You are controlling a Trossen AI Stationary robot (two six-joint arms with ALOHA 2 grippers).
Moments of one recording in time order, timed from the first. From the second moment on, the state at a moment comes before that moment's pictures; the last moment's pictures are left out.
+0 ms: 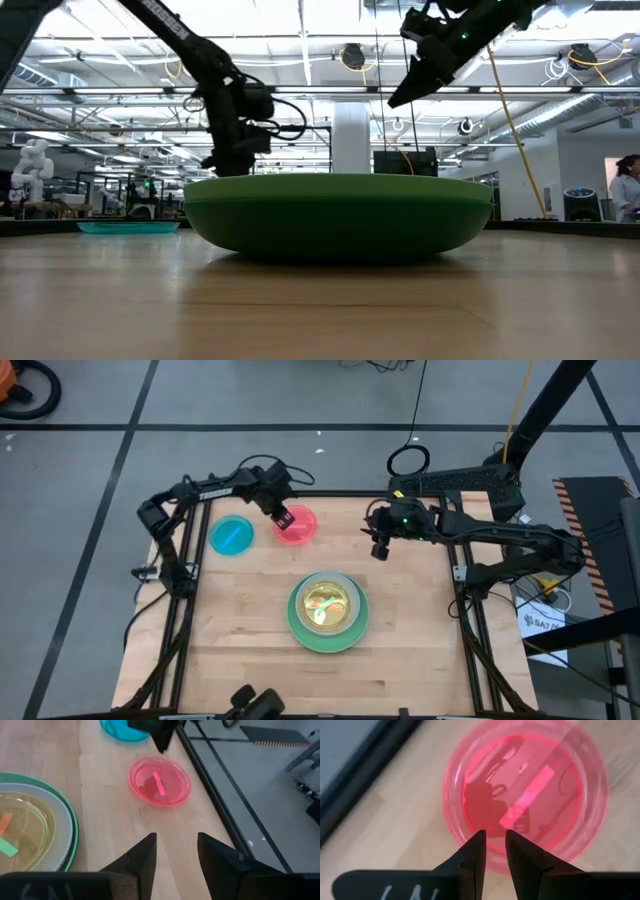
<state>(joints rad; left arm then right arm) 0.72 1.81 1.30 -0.75 0.08 0.01 -0.30 1.19 0.89 -0.32 0.13 -0.19</state>
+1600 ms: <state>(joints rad) 0.82 2.04 1.39 -0.73 0.05 -0.02 -0.30 1.17 0.88 -0.42 0.13 -0.20</state>
